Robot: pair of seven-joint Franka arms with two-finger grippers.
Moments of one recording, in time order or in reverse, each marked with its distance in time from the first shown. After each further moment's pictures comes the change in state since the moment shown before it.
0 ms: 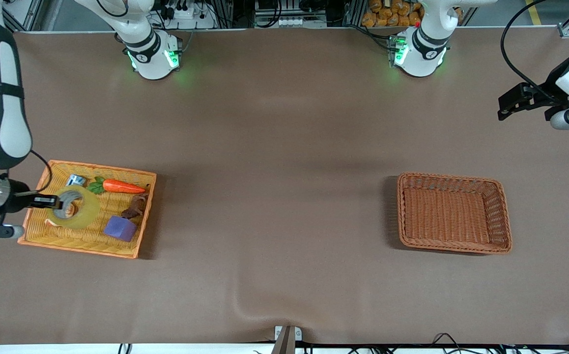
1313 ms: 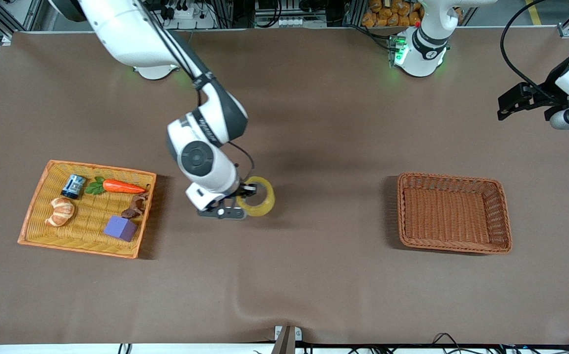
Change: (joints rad) left arm 0.000 0.000 -0.002 0.001 0.000 0.000 0.000; right arm 0.672 0.241 0.006 0.023 0.071 0.330 0.668
